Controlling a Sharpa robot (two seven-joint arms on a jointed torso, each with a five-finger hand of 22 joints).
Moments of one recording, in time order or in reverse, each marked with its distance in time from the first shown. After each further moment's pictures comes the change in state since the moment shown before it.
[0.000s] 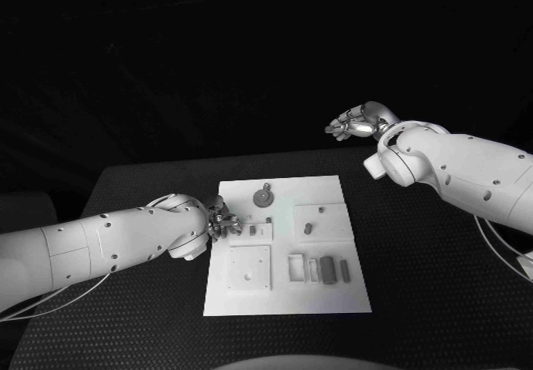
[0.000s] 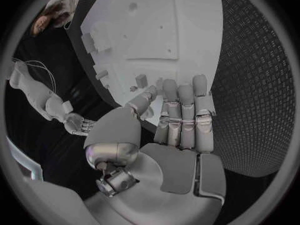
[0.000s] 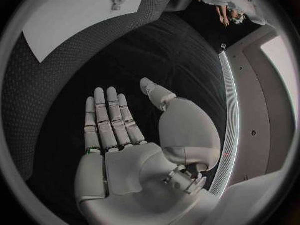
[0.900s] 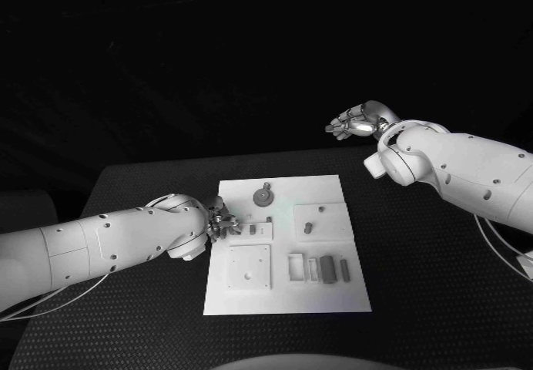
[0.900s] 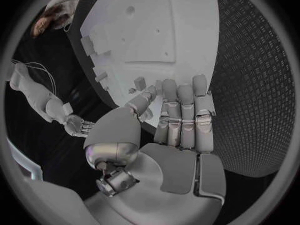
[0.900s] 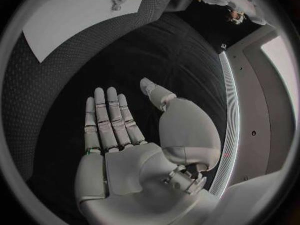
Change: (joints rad) left arm -0.003 -0.004 0.000 0.000 -0.010 0.014 0.001; left_hand -0.001 -0.001 0.003 -0.003 0.004 0.009 -0.002 0.005 0.009 0.009 -0.005 0.000 0.000 0.000 0.000 0.000 0.000 0.002 0.000 0.000 0.000 0.000; right arm 0.000 0.001 0.000 -0.002 0.000 0.001 0.000; right_hand 0.000 0.000 0.003 0.003 0.000 0.000 0.000 0.000 -0.001 0.000 0.000 0.004 -0.002 0.000 0.000 0.000 0.001 0.000 0.000 0.000 -0.004 0.002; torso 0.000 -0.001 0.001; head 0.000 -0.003
